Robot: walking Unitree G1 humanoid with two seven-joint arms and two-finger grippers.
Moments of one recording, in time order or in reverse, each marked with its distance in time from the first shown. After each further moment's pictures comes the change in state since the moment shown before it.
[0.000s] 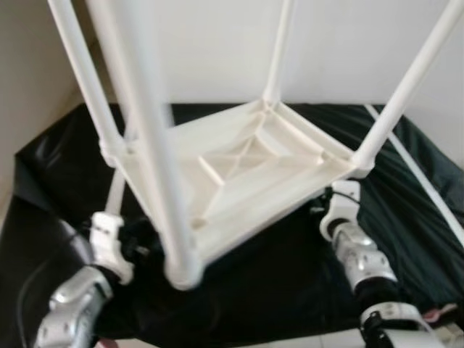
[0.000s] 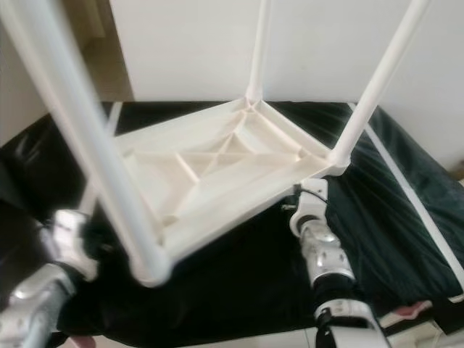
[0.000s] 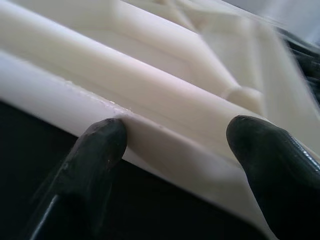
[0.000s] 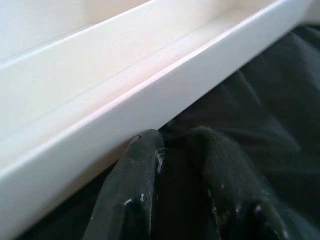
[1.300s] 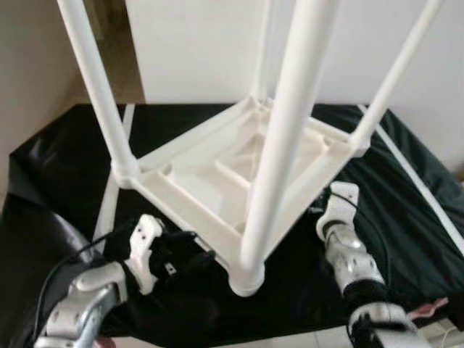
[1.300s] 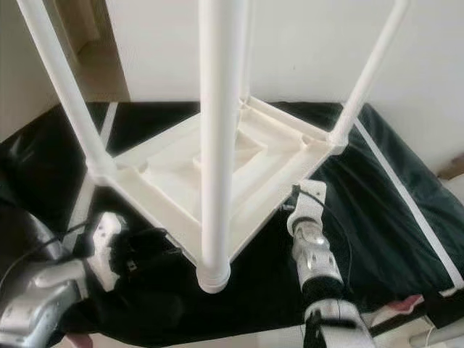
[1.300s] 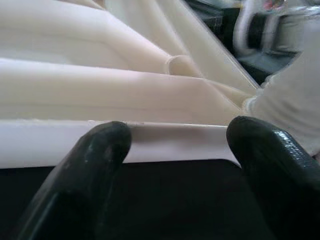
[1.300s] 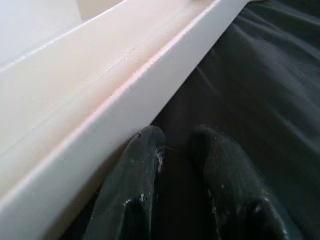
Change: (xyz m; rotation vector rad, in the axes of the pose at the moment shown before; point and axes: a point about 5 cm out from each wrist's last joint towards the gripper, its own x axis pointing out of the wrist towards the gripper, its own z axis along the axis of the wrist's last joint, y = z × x) left arm 0.010 0.002 0.018 0.153 0.132 -0.317; right arm -0.019 0.004 -0.017 0.048 -0.041 -0.203
